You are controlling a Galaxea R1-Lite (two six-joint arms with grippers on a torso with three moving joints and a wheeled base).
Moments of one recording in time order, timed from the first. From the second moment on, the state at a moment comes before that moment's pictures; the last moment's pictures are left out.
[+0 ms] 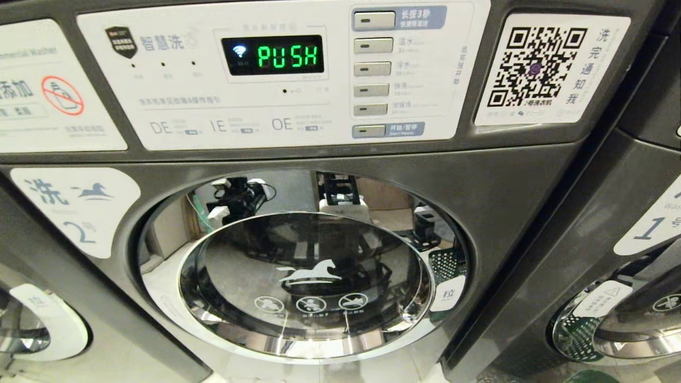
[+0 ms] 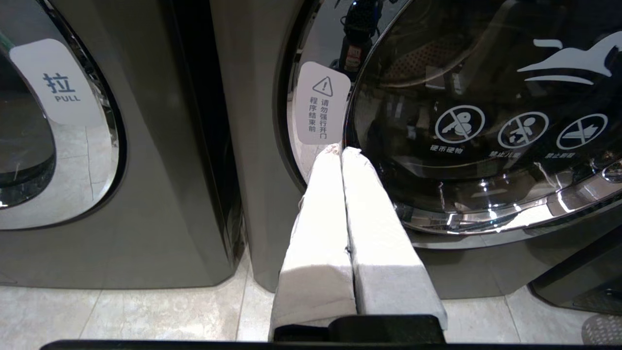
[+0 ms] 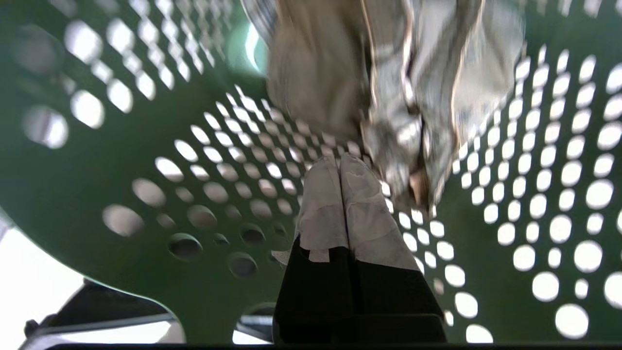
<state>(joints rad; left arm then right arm) 0.00 0.00 0.00 -0.03 0.02 -0.06 -0.80 2.81 -0.03 -1.52 0.15 0.06</state>
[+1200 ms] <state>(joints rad) 0.00 0.00 0.00 -0.04 0.02 -0.06 -0.82 3.05 -0.20 -1.52 0.15 0.04</state>
